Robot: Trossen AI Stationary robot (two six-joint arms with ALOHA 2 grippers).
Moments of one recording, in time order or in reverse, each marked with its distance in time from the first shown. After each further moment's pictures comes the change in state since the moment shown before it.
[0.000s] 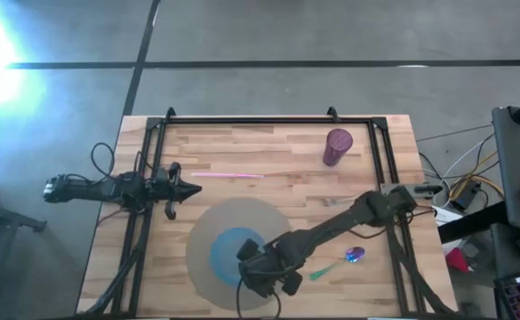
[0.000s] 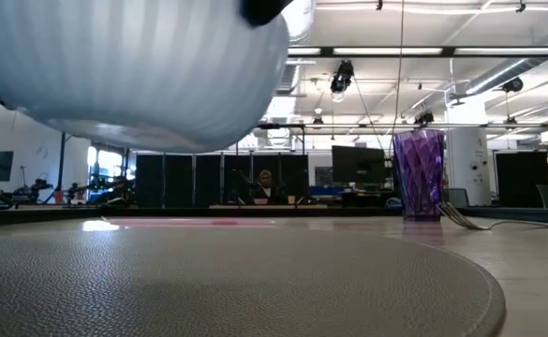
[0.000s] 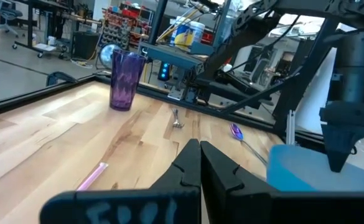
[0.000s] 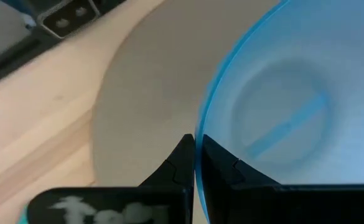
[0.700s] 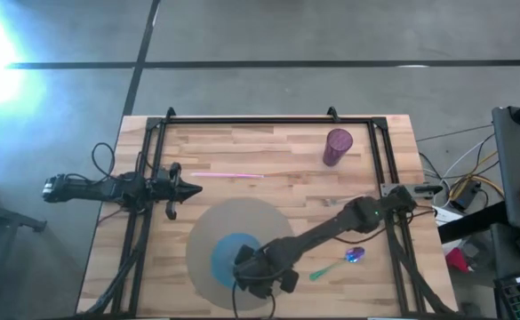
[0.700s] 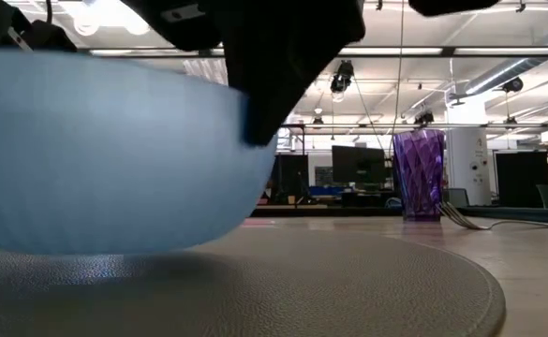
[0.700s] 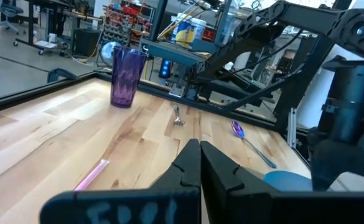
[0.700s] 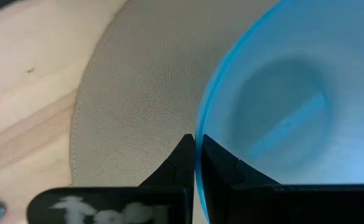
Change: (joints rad) left arm 0.000 0.014 0.000 0.005 -0.001 -0.003; right arm -0.013 0.113 0.022 -0.016 -0.014 -0.112
